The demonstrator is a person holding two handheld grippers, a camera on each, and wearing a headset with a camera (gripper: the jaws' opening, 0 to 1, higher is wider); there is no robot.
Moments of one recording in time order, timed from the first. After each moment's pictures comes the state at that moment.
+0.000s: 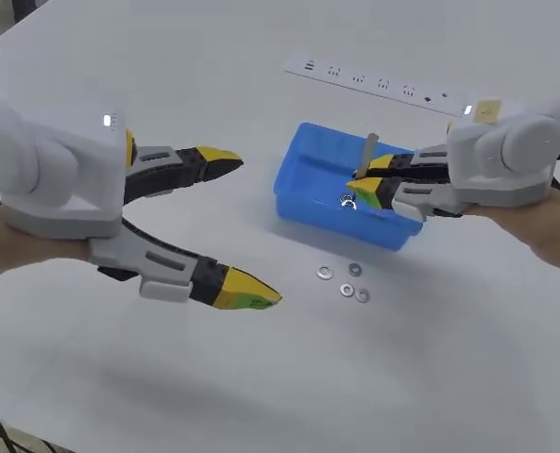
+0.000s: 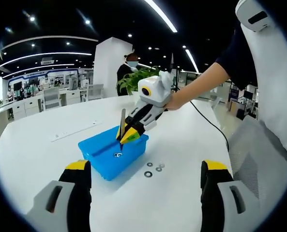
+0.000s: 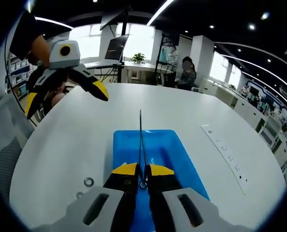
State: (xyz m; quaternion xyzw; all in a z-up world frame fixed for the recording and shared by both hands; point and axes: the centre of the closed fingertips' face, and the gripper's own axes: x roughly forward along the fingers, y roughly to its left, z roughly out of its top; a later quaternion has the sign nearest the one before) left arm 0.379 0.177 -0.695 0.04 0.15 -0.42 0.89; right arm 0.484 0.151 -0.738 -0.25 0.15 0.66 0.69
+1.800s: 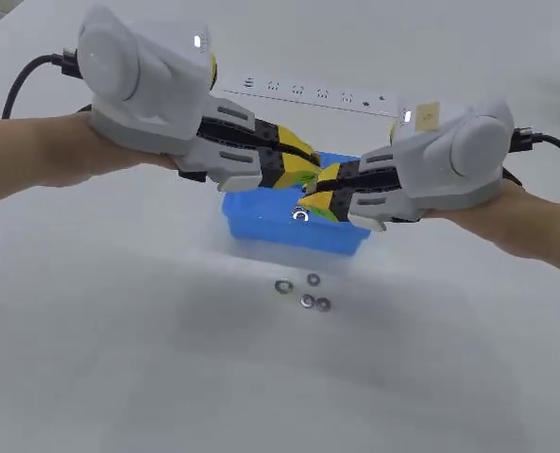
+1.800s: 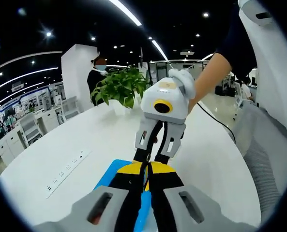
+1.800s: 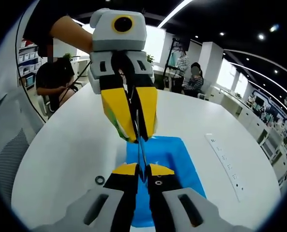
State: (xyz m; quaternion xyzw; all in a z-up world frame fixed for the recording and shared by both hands) left arm 0.456 0.114 -0.662 0.15 0.12 -0.53 0.83; right arm 0.463 0.144 -0.726 -0.27 0.12 0.68 0.67
